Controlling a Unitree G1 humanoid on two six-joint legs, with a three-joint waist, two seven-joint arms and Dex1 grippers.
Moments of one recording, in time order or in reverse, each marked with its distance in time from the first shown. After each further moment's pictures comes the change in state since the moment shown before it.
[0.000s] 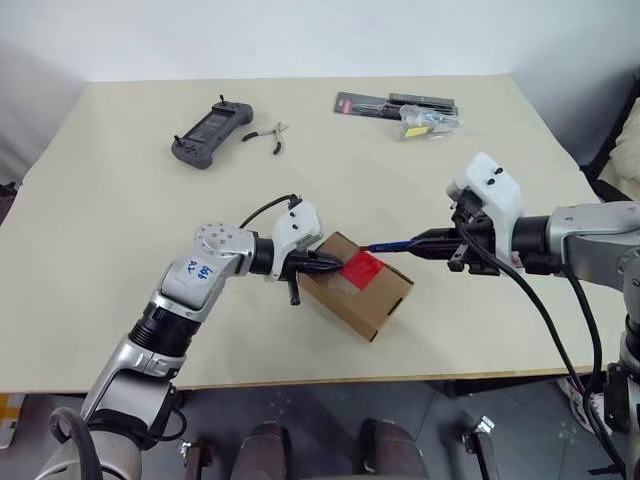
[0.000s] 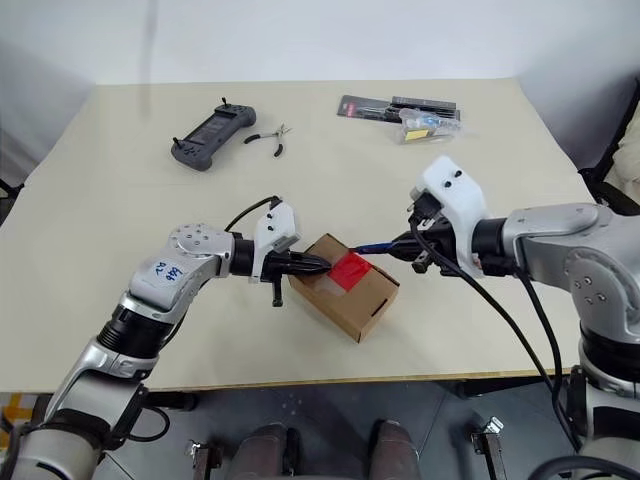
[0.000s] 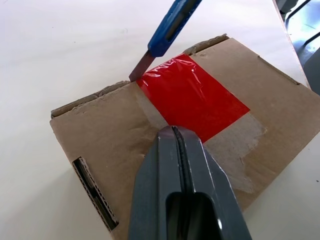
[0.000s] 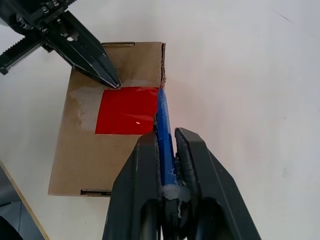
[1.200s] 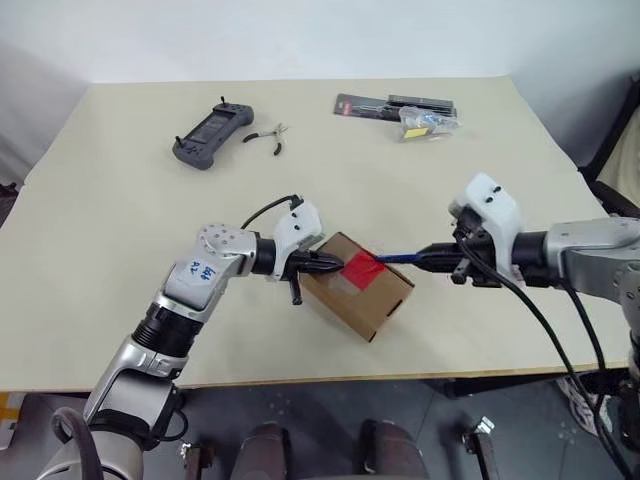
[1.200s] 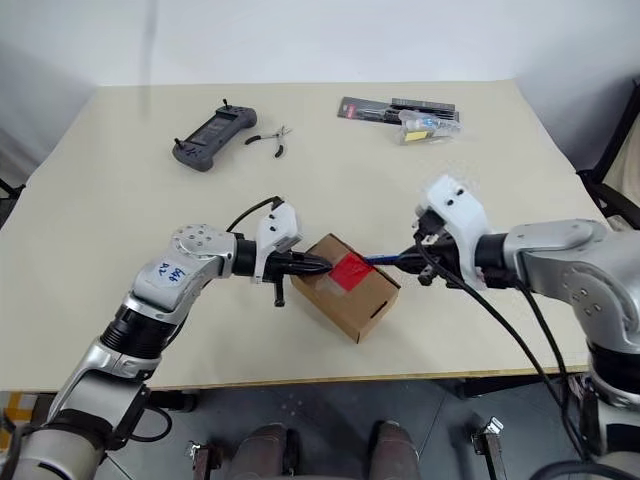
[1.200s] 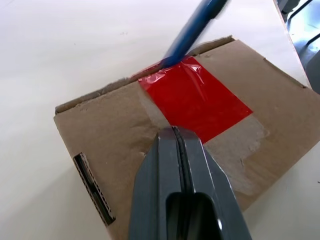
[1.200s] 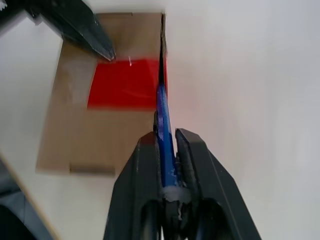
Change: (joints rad) left arm 0.003 -0.014 0.001 0.013 0.013 -0.018 0.004; right arm 0.133 -0.114 0.013 0.003 0.029 -0.051 0.017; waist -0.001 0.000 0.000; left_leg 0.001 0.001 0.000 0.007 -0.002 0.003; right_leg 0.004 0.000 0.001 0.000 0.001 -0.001
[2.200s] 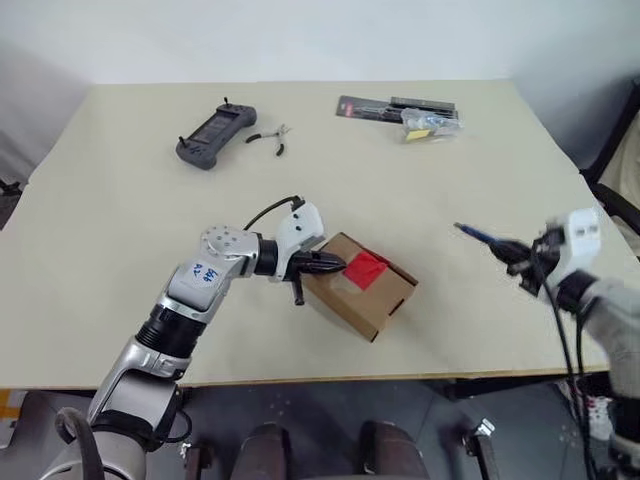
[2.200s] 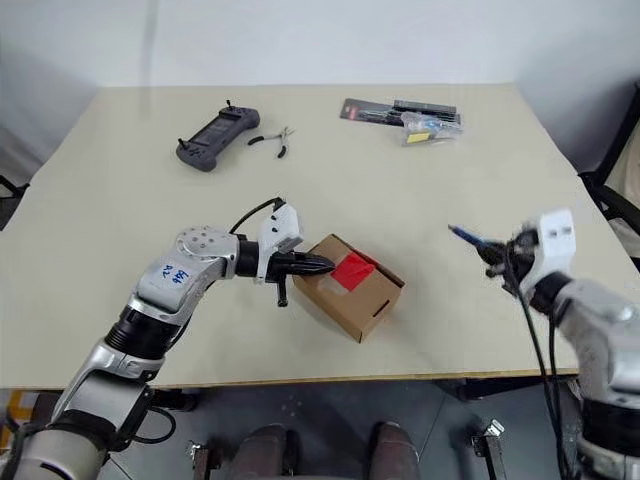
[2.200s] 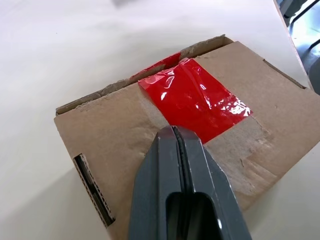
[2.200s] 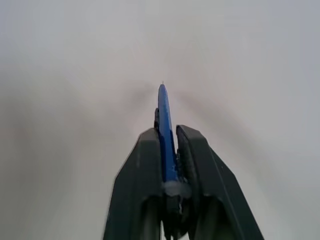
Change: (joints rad) left arm 0.006 -0.012 0.007 0.009 0.001 -0.022 0.009; right arm 0.557 0.318 -0.279 0.415 -0.350 -0.844 -0.121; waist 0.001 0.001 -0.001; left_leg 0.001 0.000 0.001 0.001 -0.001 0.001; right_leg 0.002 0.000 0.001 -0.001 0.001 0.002
